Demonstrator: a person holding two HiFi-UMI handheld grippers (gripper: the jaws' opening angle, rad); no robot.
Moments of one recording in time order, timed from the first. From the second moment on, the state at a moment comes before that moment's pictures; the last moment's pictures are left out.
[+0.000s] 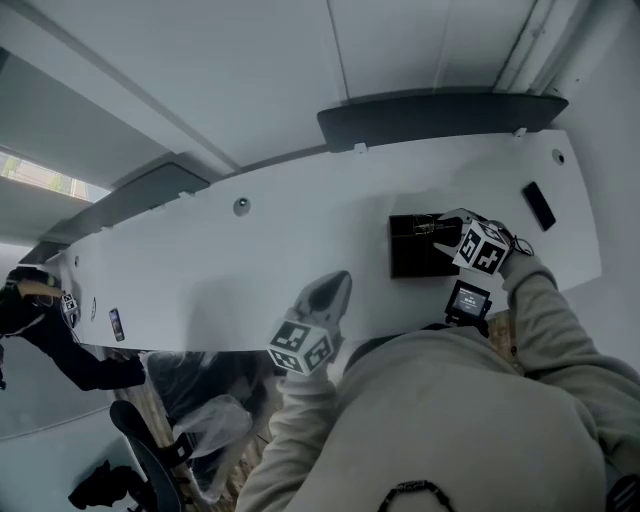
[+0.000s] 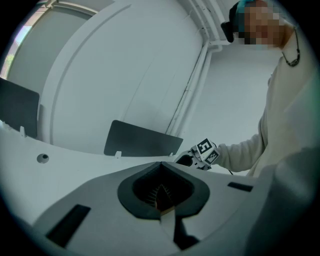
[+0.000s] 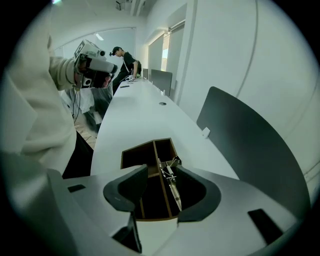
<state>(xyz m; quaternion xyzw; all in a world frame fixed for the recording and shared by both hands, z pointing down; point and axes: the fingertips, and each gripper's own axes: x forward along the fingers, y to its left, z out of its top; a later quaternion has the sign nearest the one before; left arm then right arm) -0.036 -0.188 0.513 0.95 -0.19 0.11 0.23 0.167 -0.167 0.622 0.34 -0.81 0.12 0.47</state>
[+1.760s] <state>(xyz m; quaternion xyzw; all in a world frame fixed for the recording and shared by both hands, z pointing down) 0.072 -0.192 0.470 0.98 -0.04 0.13 0.13 0.193 -0.132 0.480 0.50 -0.83 0.19 0.12</state>
